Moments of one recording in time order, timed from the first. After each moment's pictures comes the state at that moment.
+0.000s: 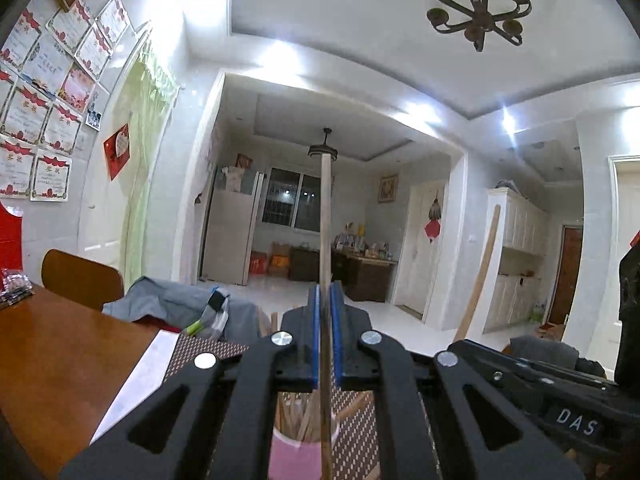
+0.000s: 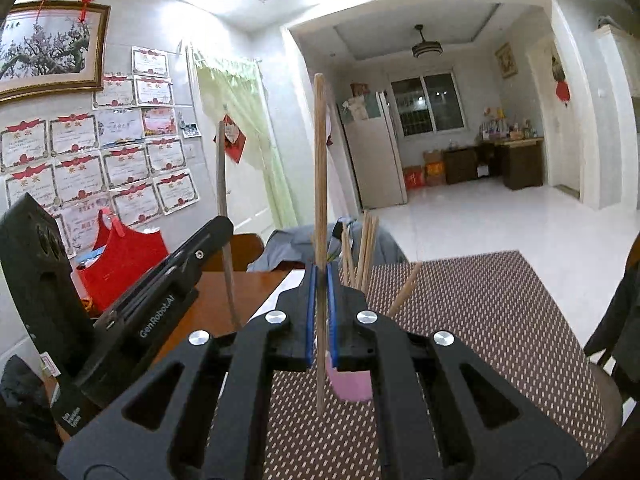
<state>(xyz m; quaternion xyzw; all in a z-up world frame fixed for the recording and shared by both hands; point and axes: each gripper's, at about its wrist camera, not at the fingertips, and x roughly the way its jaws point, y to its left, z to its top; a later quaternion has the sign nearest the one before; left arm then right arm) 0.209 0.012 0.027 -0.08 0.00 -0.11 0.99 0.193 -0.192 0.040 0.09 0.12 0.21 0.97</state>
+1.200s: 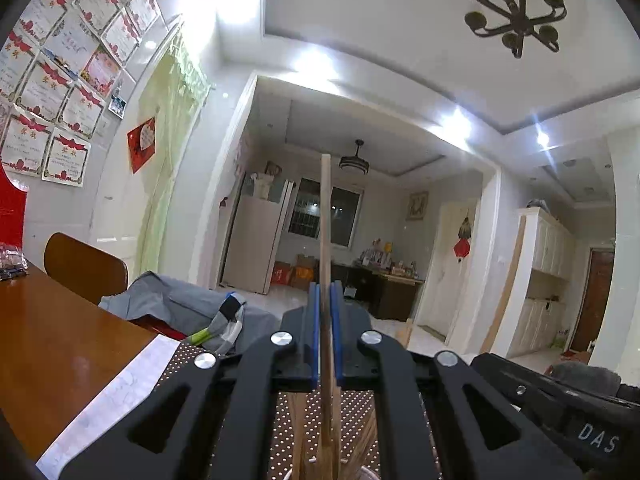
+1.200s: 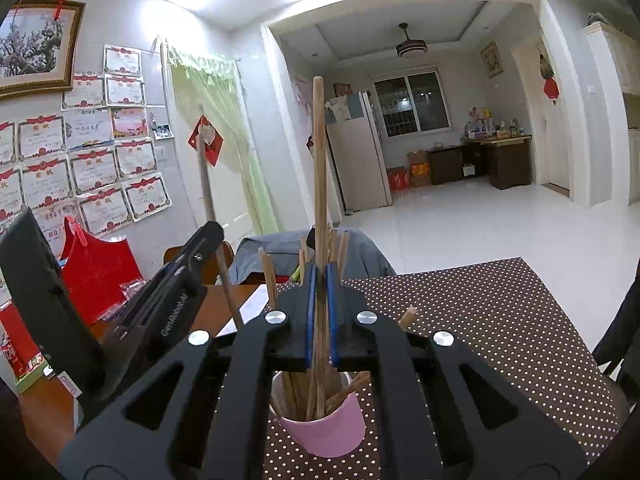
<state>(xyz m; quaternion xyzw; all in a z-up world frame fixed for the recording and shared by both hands) 0.309 0.018 -0.005 -0.11 -0.02 -0.05 0.99 0.279 -0.179 0.015 0.10 0.13 0.18 0.97</state>
